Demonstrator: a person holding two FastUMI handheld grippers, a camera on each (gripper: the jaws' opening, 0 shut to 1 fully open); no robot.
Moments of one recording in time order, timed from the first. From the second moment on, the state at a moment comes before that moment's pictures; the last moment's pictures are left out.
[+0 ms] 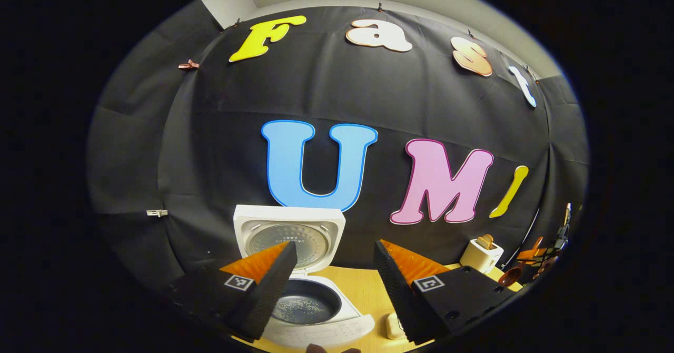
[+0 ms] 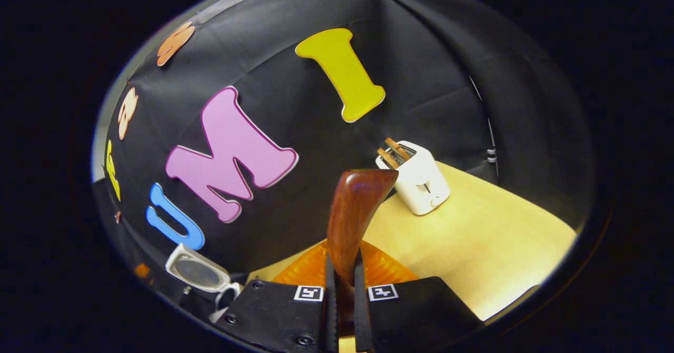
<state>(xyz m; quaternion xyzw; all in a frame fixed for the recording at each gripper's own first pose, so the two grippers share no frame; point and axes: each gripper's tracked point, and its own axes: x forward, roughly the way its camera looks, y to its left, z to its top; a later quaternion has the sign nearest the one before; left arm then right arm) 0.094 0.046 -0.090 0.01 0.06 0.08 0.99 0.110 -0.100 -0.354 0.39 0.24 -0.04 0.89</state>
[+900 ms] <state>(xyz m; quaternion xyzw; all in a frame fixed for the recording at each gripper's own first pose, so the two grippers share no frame) 0.076 0.028 -0.074 0.02 0.07 0.12 0.99 0.090 -0.062 -0.476 0.29 0.34 0.02 0.89</state>
